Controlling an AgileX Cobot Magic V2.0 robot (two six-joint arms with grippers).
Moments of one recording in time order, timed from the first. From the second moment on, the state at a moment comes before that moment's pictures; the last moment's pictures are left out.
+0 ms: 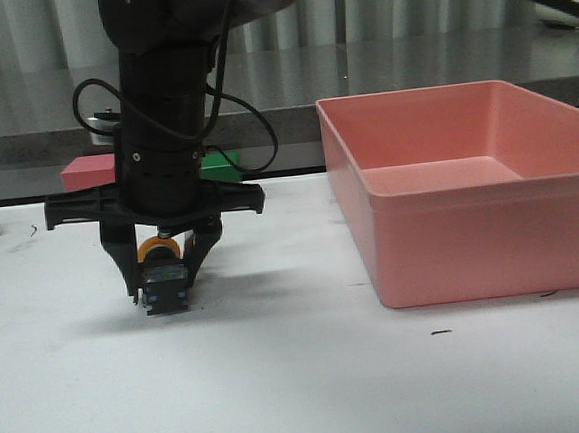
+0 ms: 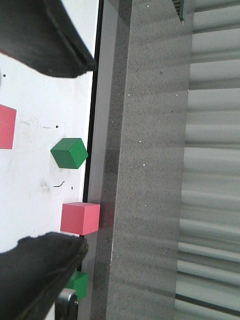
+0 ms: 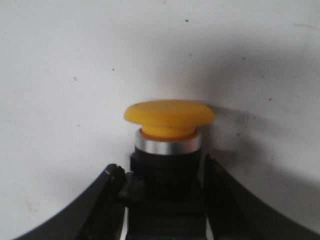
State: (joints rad) left arm 0.07 0.33 -0.42 0.11 0.24 -0.14; right arm 0.76 2.43 -2.18 0.06 1.05 0.51
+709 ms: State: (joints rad) left arm 0.07 0.33 -0.42 0.11 0.24 -0.14; right arm 0.76 2.34 -2.34 0.05 1.23 0.44
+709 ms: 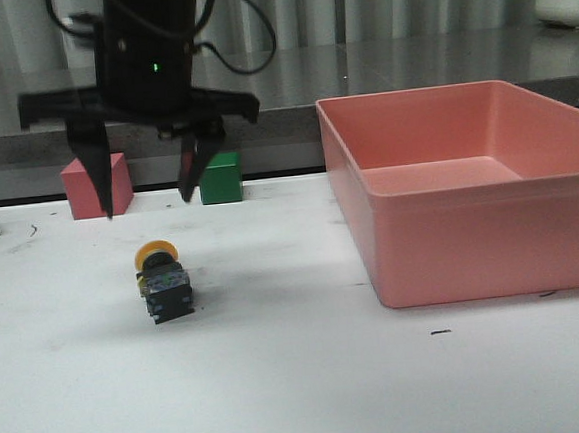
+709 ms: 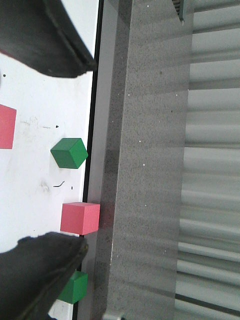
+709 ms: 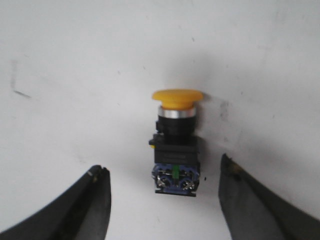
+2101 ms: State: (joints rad) left arm 0.07 0.33 -0.42 0.11 0.24 -0.14; right arm 0.56 1.48 -1.64 -0.08 1.26 0.25
